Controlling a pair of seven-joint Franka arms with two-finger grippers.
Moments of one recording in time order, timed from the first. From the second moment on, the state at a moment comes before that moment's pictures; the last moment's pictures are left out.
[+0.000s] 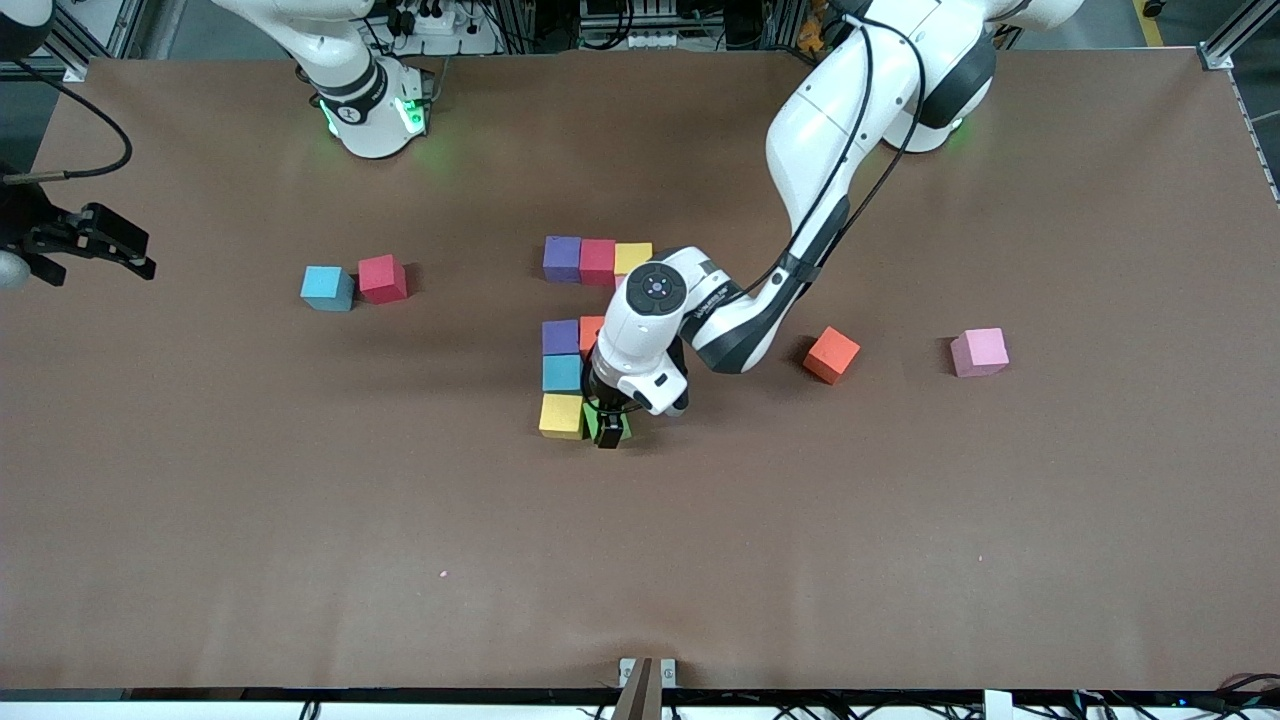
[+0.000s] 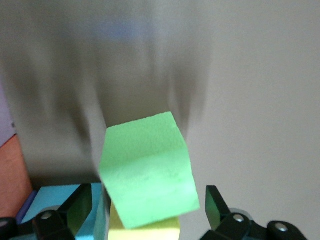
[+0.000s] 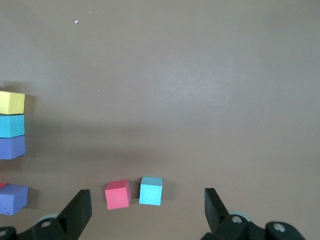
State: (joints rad) left arm -0.65 1.01 -0.20 -1.15 0.14 2.47 -2.44; right arm -0.11 -0.06 0.05 -1.69 -0.01 1.66 -0.13
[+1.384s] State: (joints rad) left arm -0.13 0.54 -0.44 -1.71 0.14 2.12 -1.84; right arm -0.11 -0.06 0.05 -1.67 -0.01 1.66 -0.13
